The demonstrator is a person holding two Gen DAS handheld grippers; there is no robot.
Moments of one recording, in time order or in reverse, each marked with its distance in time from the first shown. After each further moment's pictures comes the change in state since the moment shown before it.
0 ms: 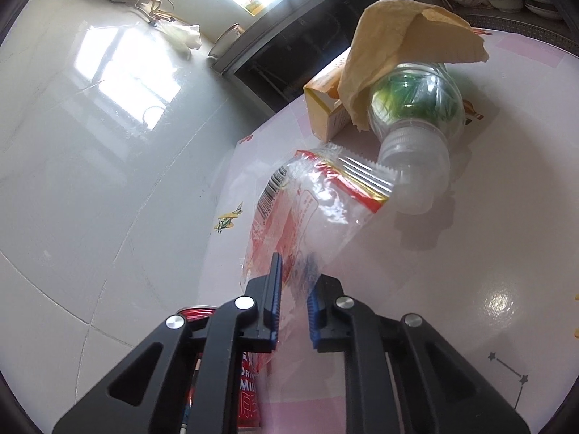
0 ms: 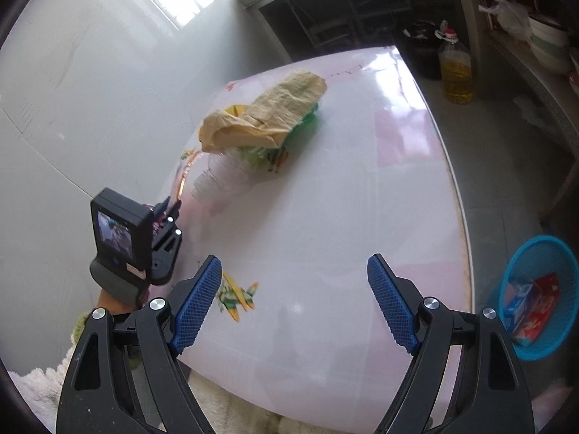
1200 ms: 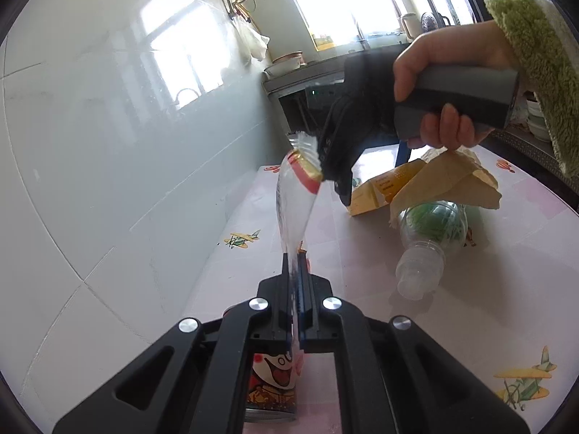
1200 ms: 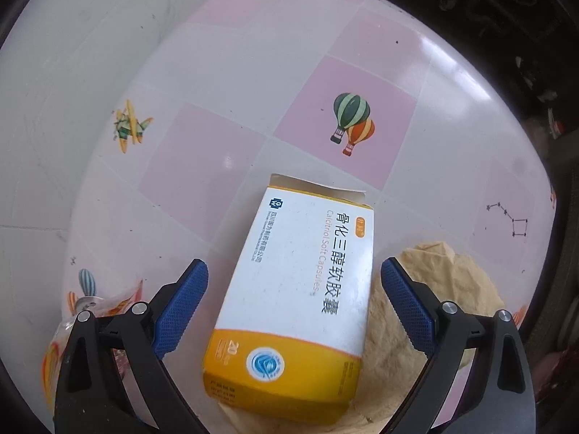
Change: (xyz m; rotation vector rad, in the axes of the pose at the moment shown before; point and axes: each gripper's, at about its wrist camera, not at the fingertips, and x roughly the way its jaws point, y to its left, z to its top) left arm -0.043 0.060 0.016 -0.392 -0.138 -0.081; right arm 0.305 0.142 0.196 -0.413 0.648 -0.360
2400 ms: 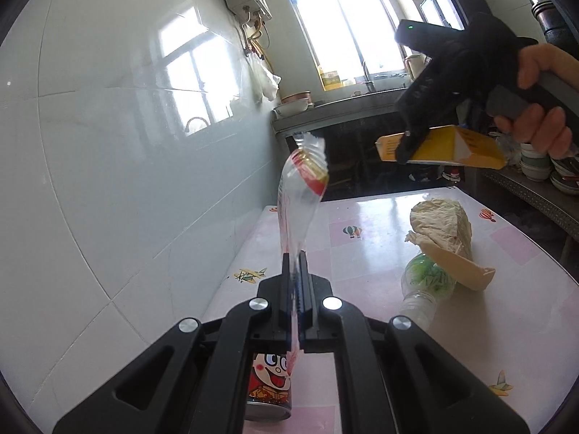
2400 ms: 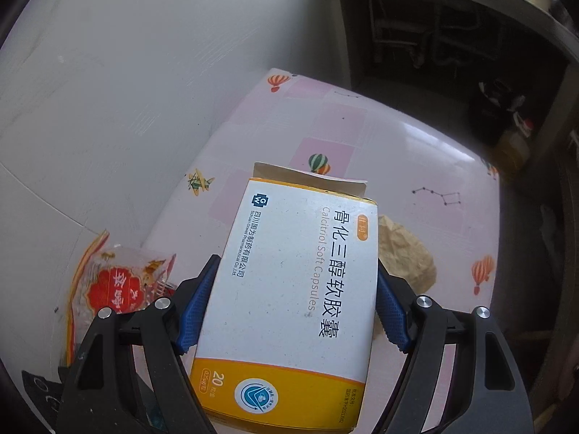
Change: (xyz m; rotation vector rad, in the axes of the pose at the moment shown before) left arm -0.058 0.007 0.019 -0.050 -0.145 0.006; right arm -0.126 -0.064 -0.173 0.140 -0.463 0.187
